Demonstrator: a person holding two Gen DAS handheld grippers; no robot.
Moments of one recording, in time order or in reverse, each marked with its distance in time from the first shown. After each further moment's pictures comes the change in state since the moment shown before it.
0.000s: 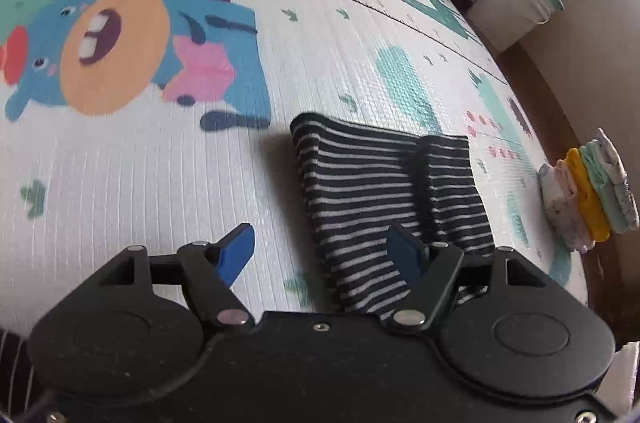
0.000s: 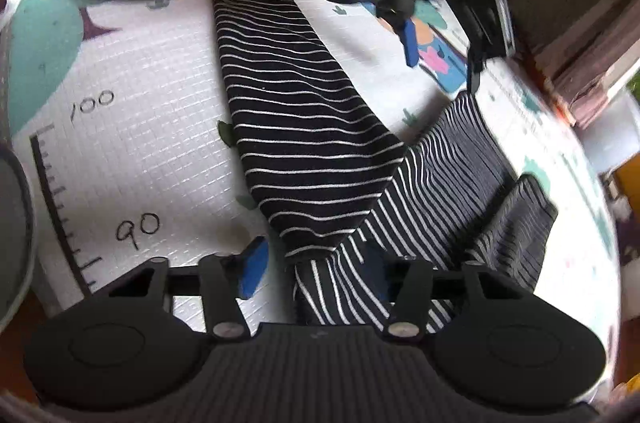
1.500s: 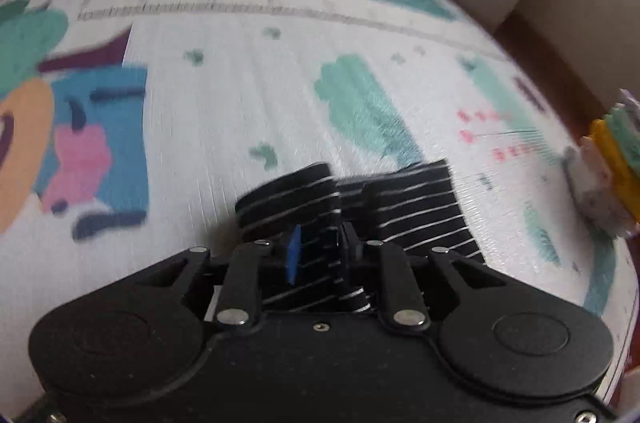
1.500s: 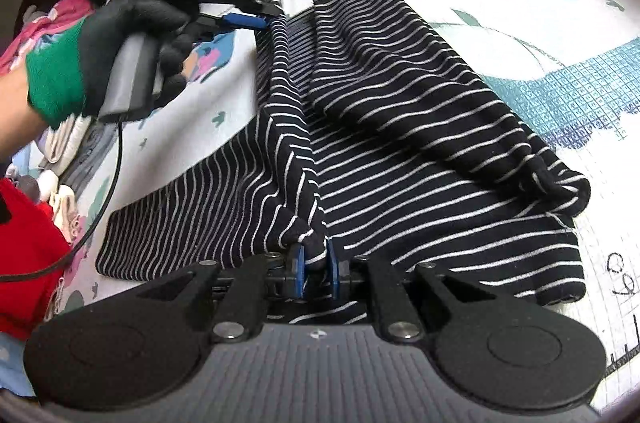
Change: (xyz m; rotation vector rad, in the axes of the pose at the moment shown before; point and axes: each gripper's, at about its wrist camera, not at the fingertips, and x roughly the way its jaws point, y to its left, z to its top) left arm 0.078 -0.085 0.032 0.231 -0.064 0.080; right arm 0.007 -0.096 -0.111 1.320 -0.091 0.188
